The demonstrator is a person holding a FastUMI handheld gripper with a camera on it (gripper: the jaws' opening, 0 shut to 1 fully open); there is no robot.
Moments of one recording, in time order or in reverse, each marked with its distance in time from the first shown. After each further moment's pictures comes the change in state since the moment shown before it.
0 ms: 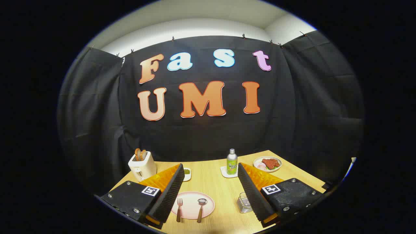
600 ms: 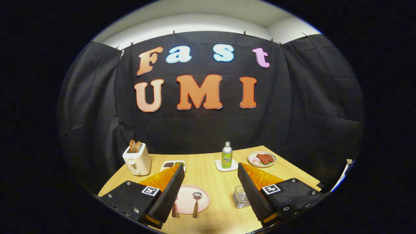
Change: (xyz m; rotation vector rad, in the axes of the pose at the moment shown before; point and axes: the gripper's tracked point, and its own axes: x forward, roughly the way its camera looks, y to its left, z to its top) arm -0.009 0.005 -0.019 -0.023 0.046 -0.007
